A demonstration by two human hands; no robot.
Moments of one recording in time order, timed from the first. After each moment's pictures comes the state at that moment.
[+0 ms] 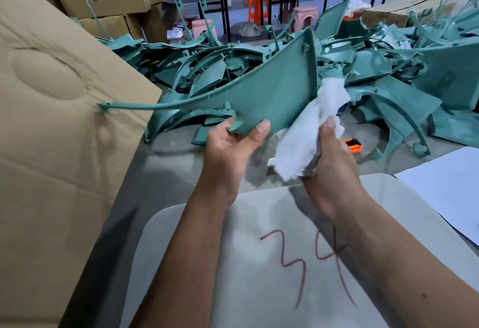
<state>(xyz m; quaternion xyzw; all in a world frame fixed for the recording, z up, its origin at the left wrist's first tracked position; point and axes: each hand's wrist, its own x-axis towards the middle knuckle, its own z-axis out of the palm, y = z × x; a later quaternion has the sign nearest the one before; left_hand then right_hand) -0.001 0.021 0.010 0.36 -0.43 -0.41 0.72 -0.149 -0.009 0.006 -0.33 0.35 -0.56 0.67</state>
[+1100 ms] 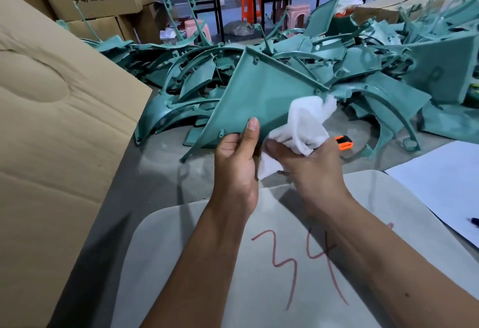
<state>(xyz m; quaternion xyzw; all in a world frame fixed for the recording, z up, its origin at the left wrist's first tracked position) -0.043 0.011 0.001 0.35 -0.26 -0.48 0.76 -0.152 -0.007 0.000 -0.56 0.31 -0.57 0.51</state>
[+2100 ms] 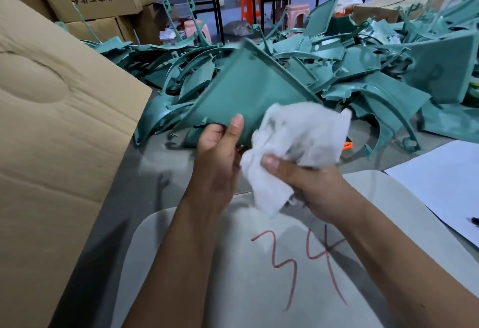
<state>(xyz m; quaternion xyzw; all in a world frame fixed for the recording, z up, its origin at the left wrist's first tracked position) -0.009 0.019 0.008 0.43 -0.34 -0.42 0.72 -0.168 0.010 0.012 -0.61 0.16 -0.42 0.65</state>
